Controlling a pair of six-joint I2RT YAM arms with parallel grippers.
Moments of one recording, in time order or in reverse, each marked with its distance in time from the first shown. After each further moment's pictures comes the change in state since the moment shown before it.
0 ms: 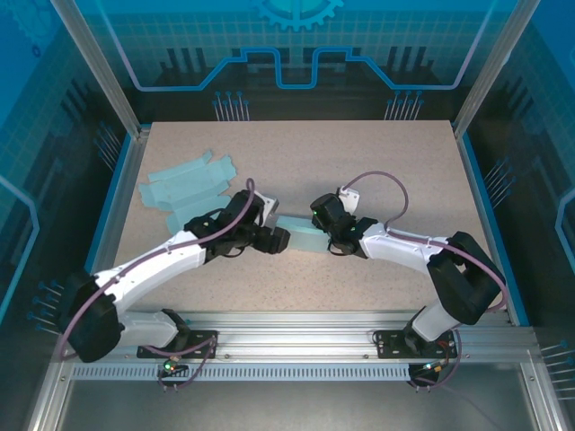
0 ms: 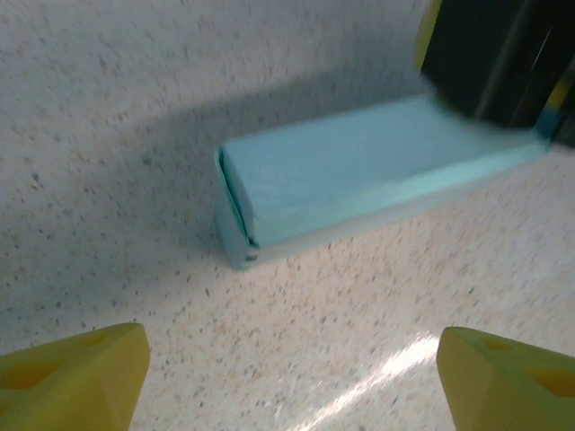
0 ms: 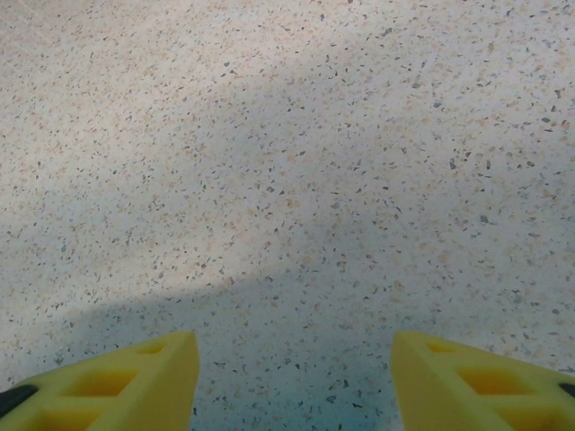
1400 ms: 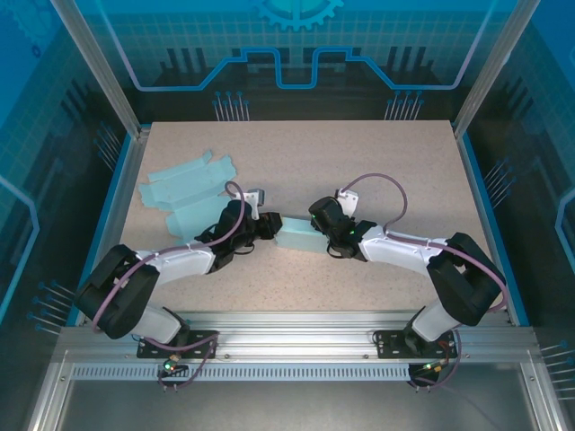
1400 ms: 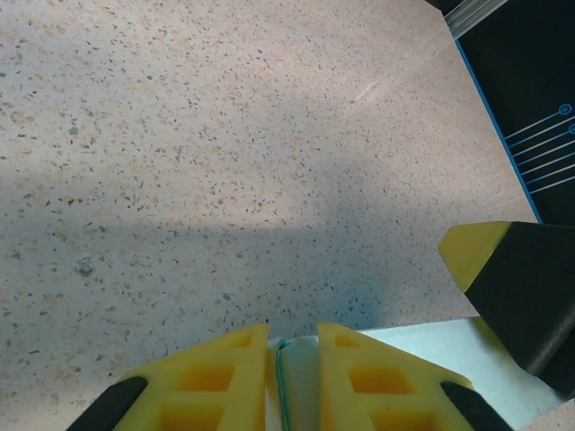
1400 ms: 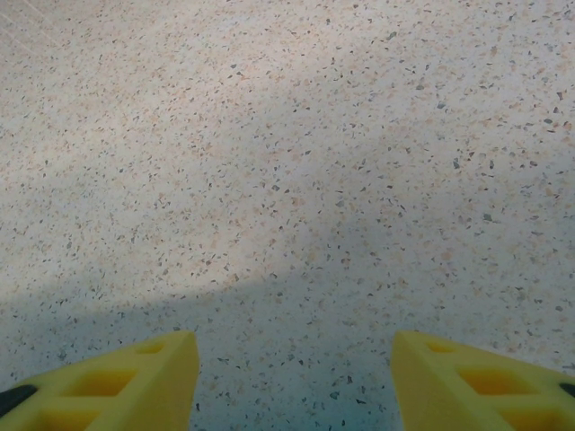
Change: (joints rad) left arm 0.108 0.195 -0.323 0.851 0.089 -0.337; right arm 0.021 -0.007 -0.019 0.024 0.028 -0.003
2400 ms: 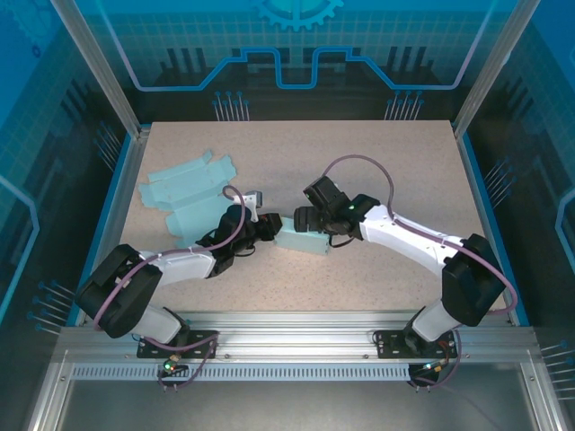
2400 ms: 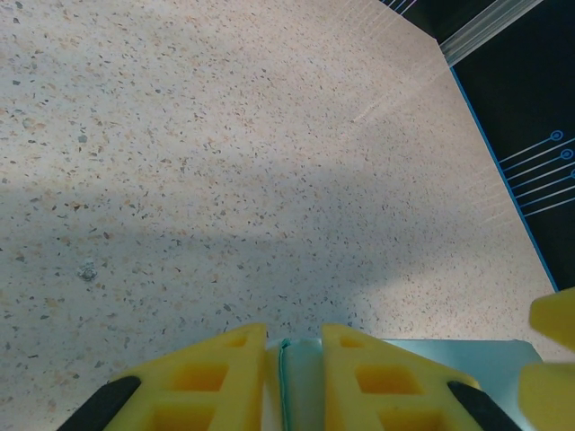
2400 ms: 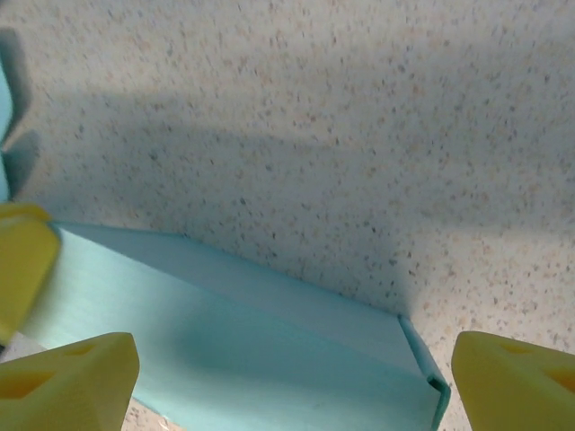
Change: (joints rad) left arm -0.019 0.005 -0.043 0.093 -0.054 -0.033; right arm -0.008 -0.006 0.301 -0.494 -0.365 -0.260
